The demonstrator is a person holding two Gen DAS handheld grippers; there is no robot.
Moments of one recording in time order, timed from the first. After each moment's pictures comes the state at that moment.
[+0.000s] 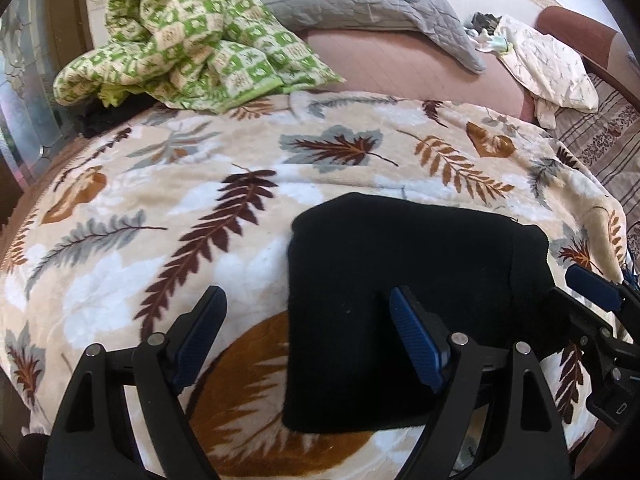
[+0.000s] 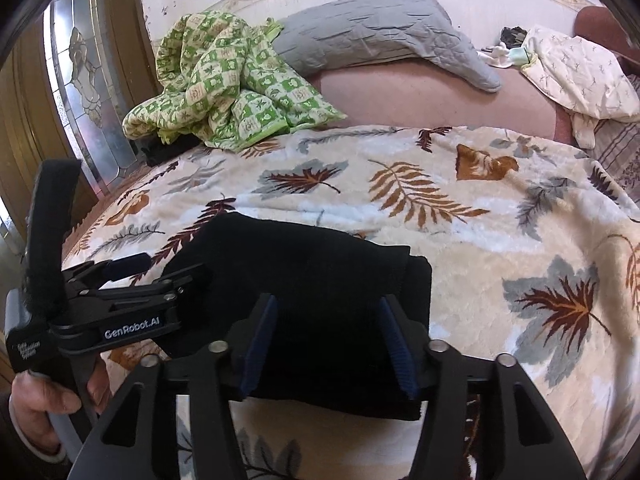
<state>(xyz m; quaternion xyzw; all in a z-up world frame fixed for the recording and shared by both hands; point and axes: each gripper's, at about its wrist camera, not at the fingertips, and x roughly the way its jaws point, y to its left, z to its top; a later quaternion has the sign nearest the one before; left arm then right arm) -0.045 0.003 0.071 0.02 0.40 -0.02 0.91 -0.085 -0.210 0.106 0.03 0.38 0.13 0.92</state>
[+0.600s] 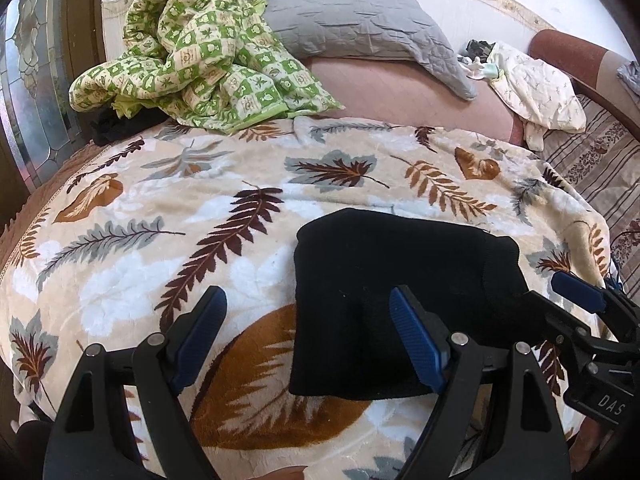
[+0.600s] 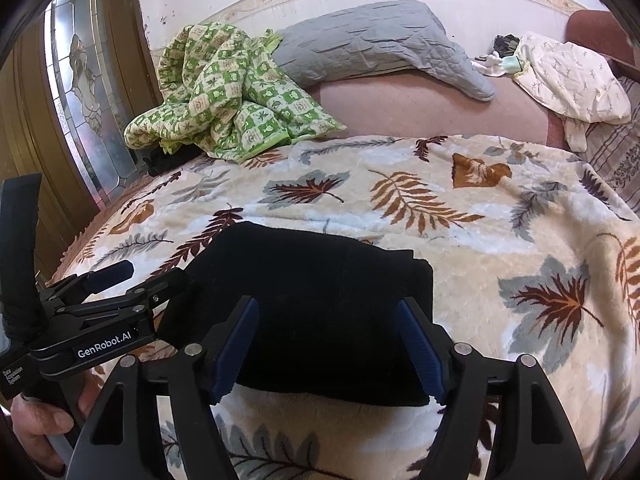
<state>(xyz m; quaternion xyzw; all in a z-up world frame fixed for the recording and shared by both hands) -0.075 0.010 0.092 0.00 0.37 -0.02 0.93 -0.099 -0.205 0.119 0.04 0.36 0.12 0.92</state>
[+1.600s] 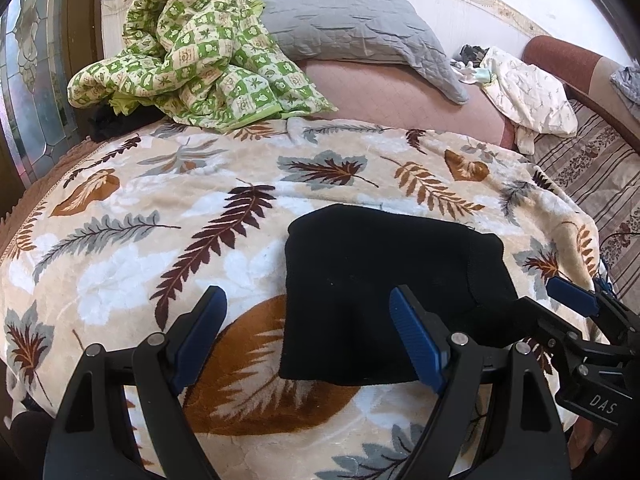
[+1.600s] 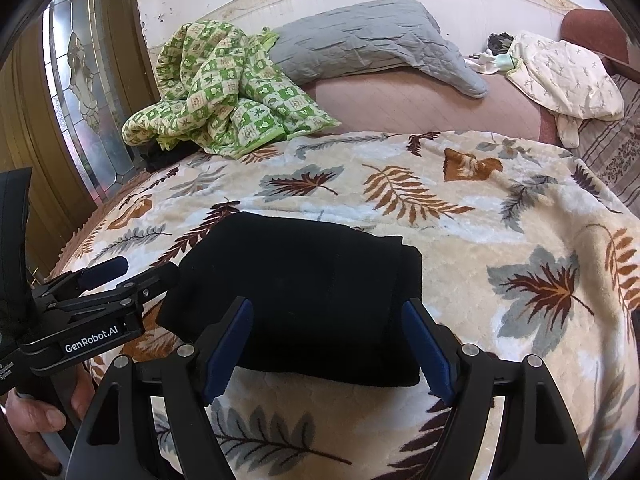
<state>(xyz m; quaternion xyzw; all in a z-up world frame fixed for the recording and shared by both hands) -0.087 0.006 0.094 -0.01 0.36 -0.03 0.93 -0.116 -0.210 0.118 0.04 0.37 0.11 0.92</state>
